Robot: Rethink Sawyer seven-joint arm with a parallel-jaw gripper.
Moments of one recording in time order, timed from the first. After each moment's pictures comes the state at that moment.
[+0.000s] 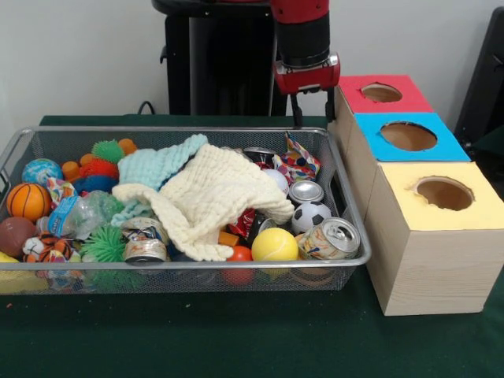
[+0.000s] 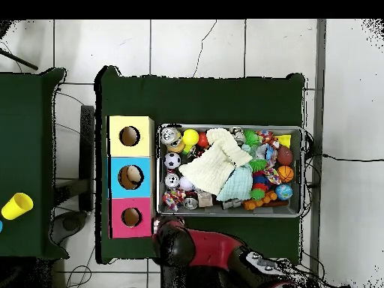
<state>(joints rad) -0.44 -0.61 0.24 2.27 -0.12 -0.03 1.57</state>
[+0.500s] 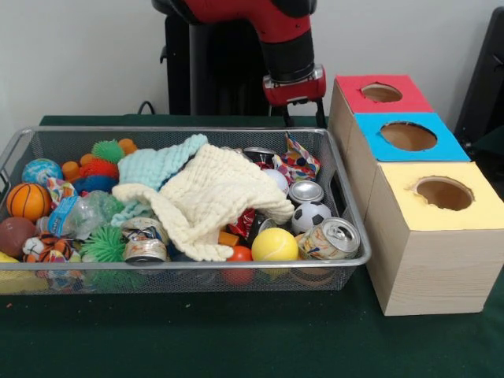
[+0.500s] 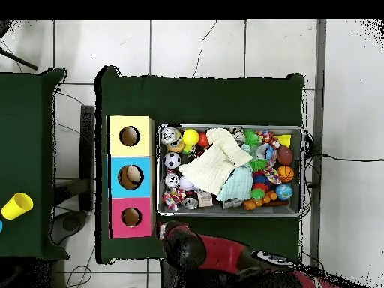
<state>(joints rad) -0.56 -0.44 0.27 2.27 -0.17 -0.10 1.57</state>
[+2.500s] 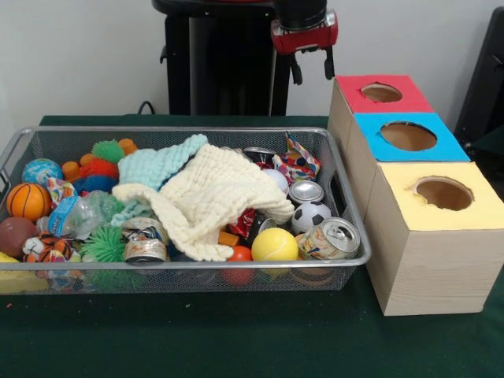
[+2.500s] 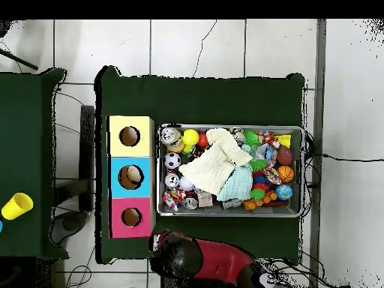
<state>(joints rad) -0.52 -0.79 0.32 2.39 -0.04 0.21 1.57</state>
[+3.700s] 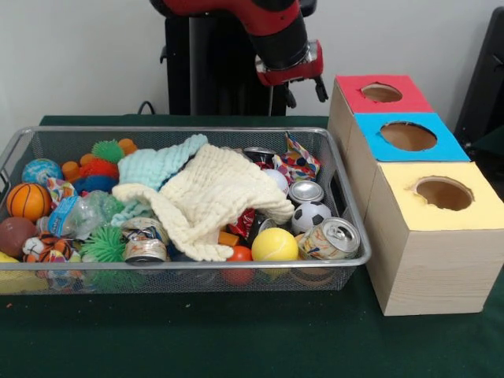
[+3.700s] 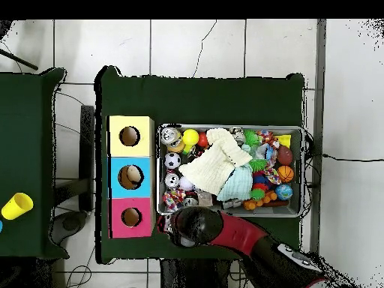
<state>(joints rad) -0.62 -0.58 0.36 2.18 -0.04 0.44 1.57</state>
